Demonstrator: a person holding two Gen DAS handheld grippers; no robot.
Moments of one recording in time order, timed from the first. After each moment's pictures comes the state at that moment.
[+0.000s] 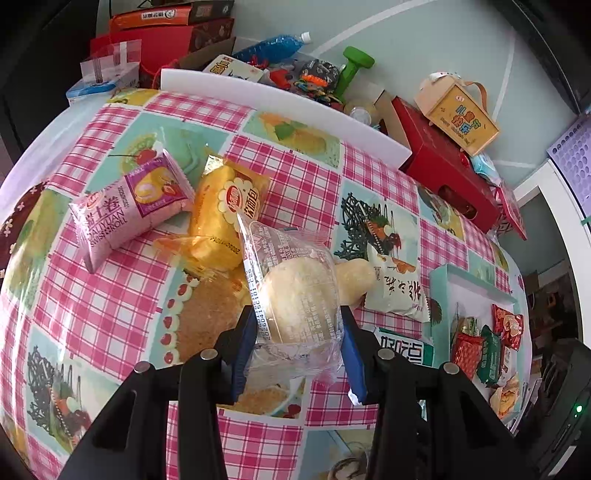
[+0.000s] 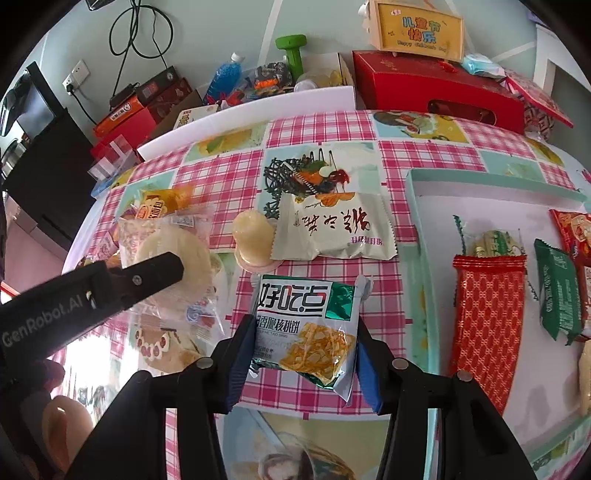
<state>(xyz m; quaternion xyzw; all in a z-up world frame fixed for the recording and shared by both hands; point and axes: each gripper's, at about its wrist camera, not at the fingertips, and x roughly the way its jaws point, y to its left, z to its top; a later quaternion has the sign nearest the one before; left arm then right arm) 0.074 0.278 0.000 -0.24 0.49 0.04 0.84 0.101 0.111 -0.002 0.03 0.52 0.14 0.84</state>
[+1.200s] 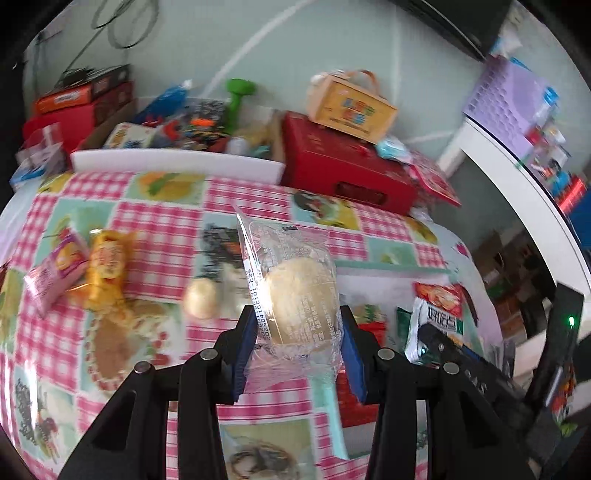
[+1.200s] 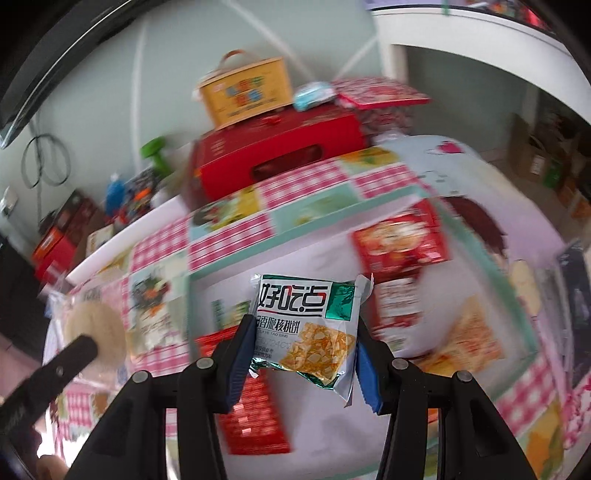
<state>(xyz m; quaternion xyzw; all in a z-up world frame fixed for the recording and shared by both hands) 0.073 0.163 0.064 -0.16 0.43 -0.07 0.89 0.099 -0.077 0.049 0.14 0.44 -0.04 0.88</state>
